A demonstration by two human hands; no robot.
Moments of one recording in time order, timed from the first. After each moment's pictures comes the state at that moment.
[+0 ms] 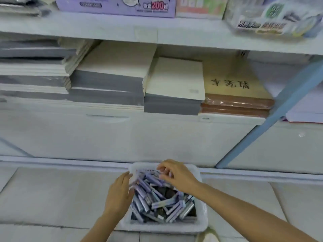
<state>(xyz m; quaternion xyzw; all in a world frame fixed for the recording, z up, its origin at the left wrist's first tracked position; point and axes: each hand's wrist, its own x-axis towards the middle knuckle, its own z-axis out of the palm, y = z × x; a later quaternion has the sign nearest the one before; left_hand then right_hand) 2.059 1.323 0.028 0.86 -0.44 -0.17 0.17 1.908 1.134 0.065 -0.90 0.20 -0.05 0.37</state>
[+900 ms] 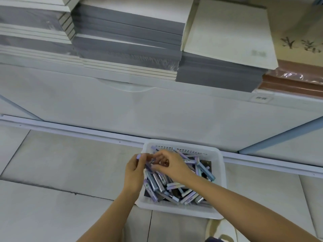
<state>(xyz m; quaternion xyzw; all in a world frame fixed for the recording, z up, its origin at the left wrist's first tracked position) 2.055 1.309 0.005 0.73 -0.08 -0.33 0.59 1.967 1.180 -0.006 -0.79 0.26 0.02 0.55</state>
